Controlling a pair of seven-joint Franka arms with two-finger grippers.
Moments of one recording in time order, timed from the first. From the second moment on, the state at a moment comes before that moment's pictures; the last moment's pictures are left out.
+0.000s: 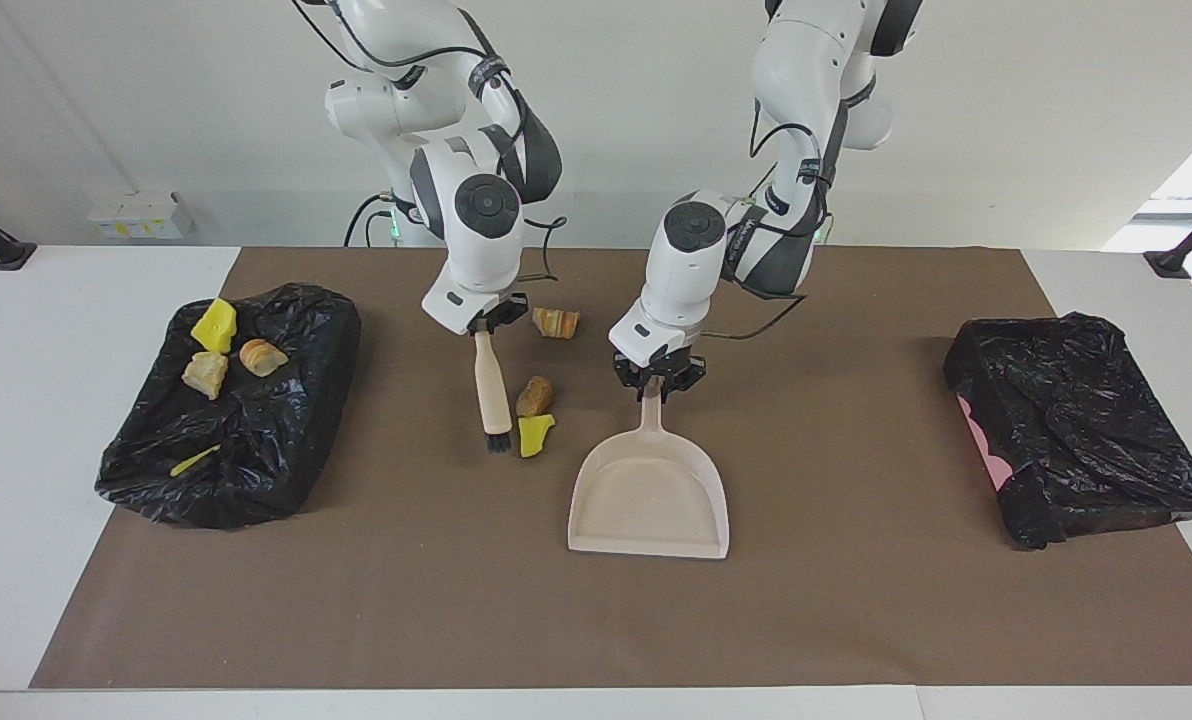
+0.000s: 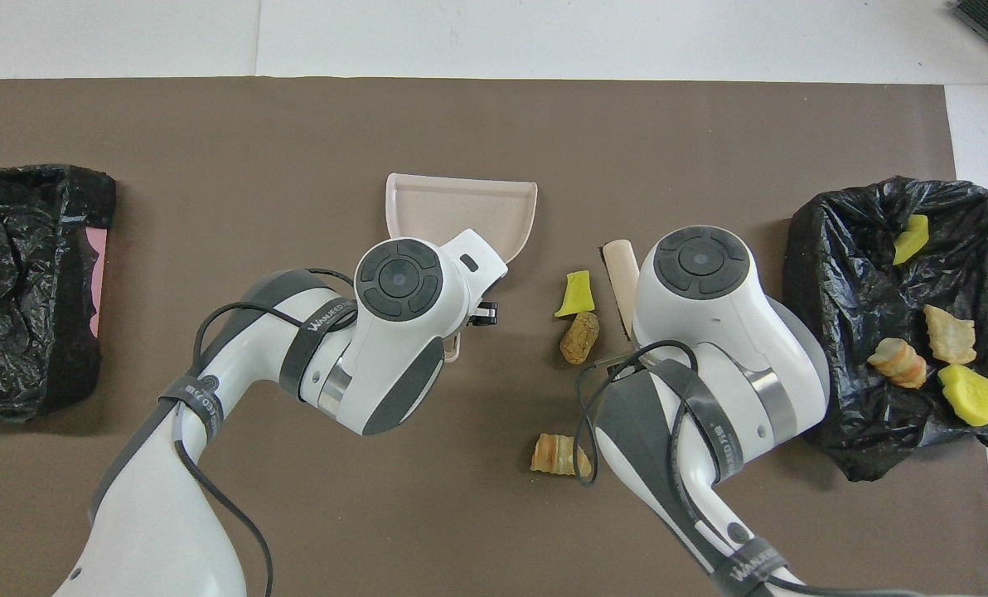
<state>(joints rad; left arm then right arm) -0.57 0.34 -0.07 -1.82 -0.02 2.24 -0.50 0.17 0.13 0.22 -1.97 -0.09 1.77 0.17</state>
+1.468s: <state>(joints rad) -0.35 0.04 -0.04 -2.03 0.09 1.92 0.88 0.25 0.21 0.23 -2.00 0.14 1.85 0.40</state>
